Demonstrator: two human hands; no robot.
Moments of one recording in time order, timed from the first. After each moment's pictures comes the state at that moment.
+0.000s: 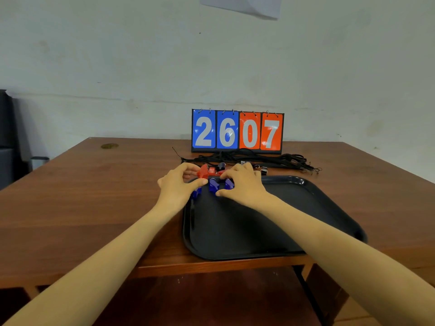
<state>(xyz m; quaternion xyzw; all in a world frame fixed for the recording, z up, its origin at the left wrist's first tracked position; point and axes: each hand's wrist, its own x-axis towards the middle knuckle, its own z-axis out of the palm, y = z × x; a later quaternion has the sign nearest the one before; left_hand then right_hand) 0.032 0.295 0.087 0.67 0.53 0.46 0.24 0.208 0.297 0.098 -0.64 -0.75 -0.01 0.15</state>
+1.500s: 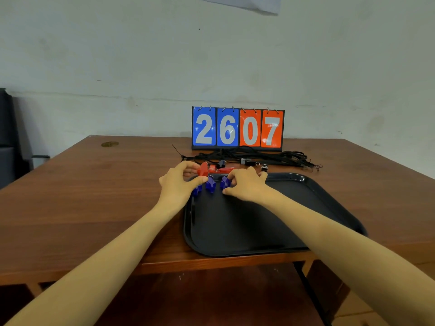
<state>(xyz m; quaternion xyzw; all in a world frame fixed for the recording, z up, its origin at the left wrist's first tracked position) 0.034 0.295 0.084 0.67 0.52 0.47 0.24 0.208 0.299 0.101 -0.69 -0.71 0.05 0.11</state>
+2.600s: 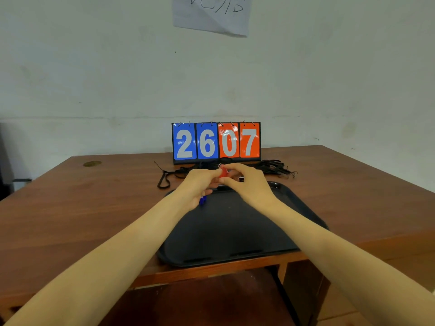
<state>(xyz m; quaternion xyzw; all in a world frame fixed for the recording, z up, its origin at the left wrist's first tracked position) 0.128 0.283 0.136 0.55 0.48 0.41 0.54 0.261 0.251 0.126 -0.58 -0.70 0.10 0.40</state>
